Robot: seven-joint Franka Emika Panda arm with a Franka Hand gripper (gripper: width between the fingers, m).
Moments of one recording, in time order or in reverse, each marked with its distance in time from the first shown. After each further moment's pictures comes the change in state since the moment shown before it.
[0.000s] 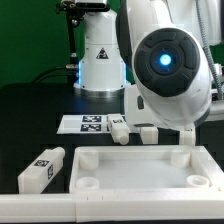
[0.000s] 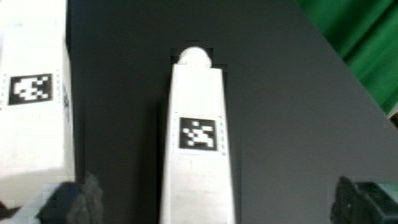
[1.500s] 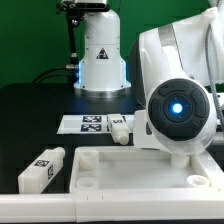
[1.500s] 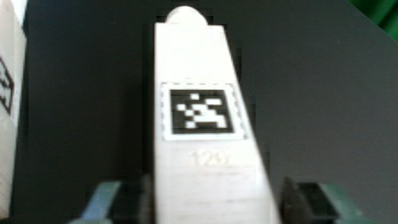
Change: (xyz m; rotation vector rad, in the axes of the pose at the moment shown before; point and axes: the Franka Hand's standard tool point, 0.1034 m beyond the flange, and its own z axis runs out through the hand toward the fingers) arm 0.026 0.005 0.054 -0.019 -0.041 0.070
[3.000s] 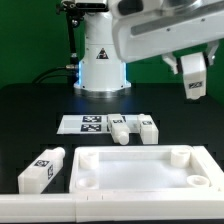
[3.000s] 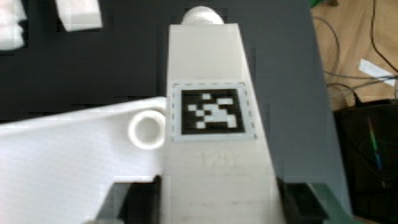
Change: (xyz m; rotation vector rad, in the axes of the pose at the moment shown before) arm -0.085 -0.017 -0.181 0.053 0.721 -0.185
